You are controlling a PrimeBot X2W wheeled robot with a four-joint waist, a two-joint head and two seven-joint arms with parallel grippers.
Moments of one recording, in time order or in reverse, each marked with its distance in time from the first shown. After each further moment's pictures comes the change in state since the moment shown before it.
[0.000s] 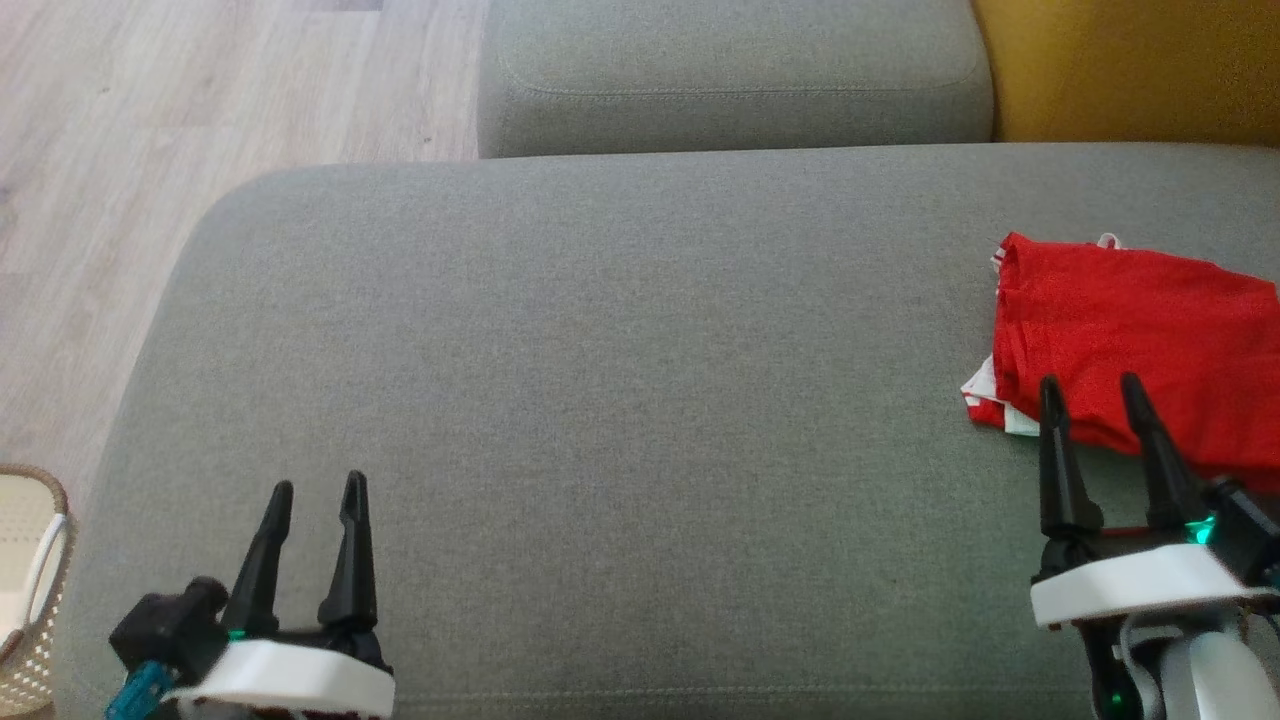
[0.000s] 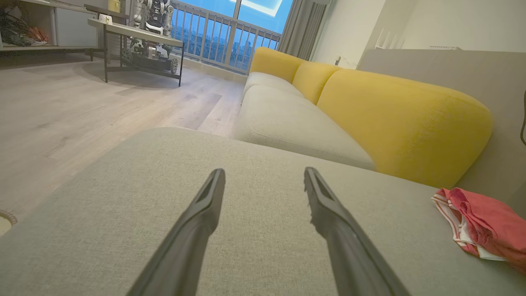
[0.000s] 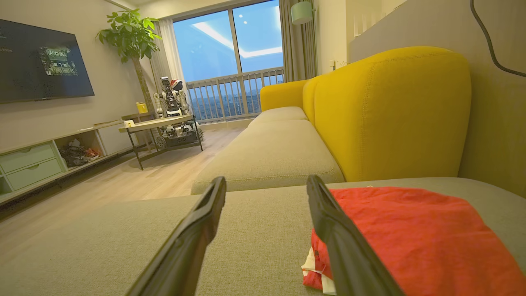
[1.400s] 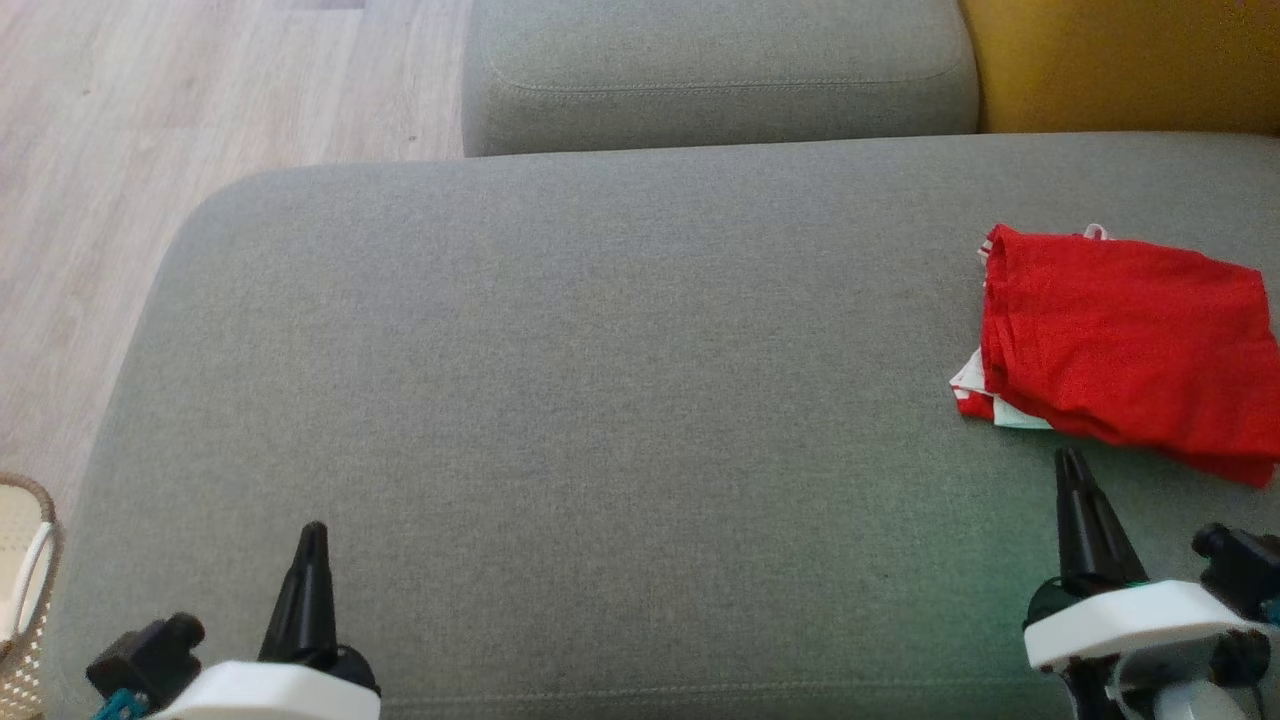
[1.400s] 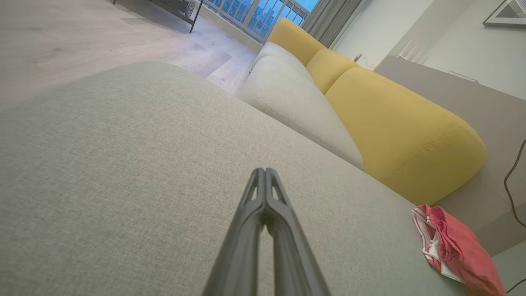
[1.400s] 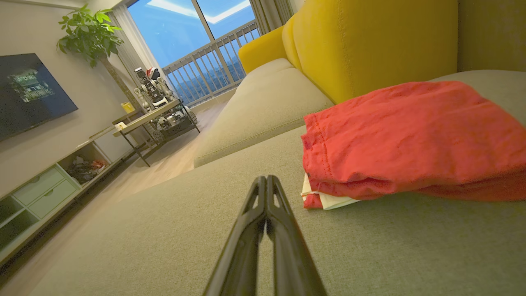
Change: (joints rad) left arm 0.023 -0.002 -0.002 0.072 -0.281 0.002 0.052; right arm 0.044 0.010 0.009 0.104 0.227 0.000 0.064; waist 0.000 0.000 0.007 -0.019
